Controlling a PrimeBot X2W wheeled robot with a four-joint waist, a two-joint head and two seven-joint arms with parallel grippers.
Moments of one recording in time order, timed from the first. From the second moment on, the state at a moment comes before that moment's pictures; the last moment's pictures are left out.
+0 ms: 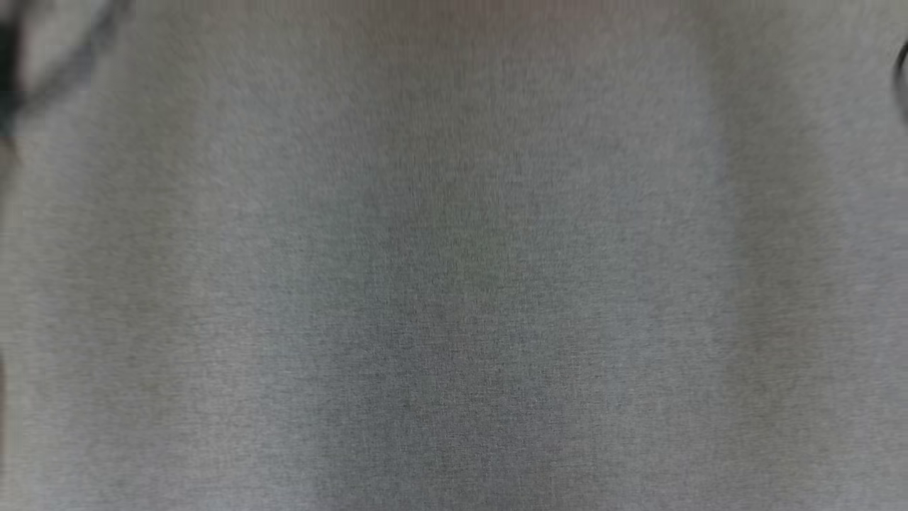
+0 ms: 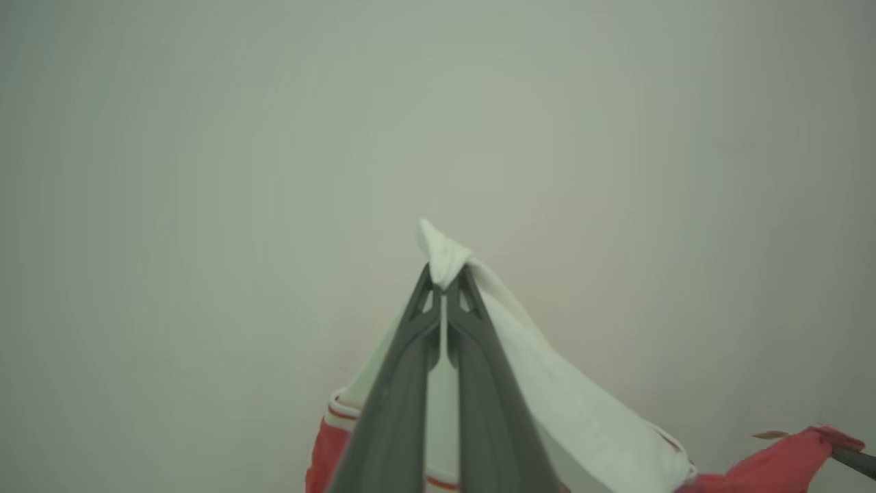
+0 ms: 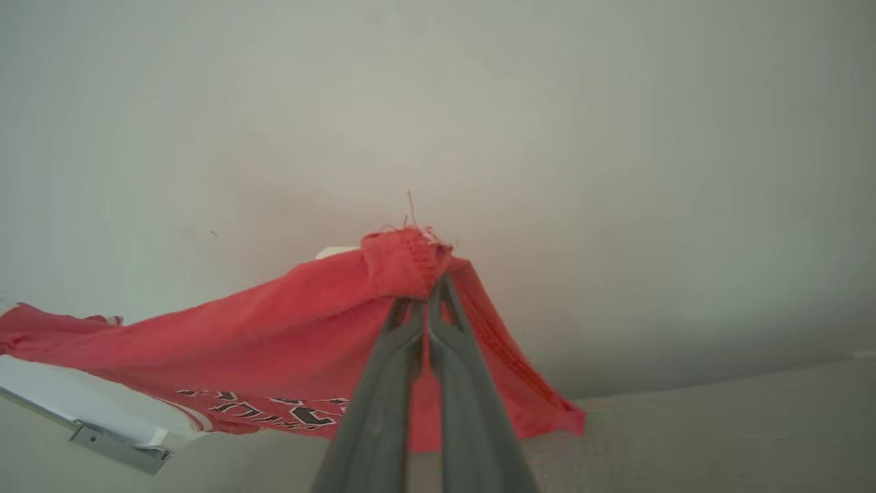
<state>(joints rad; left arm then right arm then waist) -1.66 0.32 -0.53 0.81 -0.81 -0.13 -0.24 -1.43 -0.43 0.42 0.79 1.10 0.13 0.18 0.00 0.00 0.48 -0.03</state>
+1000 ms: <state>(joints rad) 0.12 0.19 -0.16 0.16 -0.71 0.11 -0.26 -0.14 -0.59 0.62 0.32 1.04 0.13 0.01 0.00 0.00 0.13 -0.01</state>
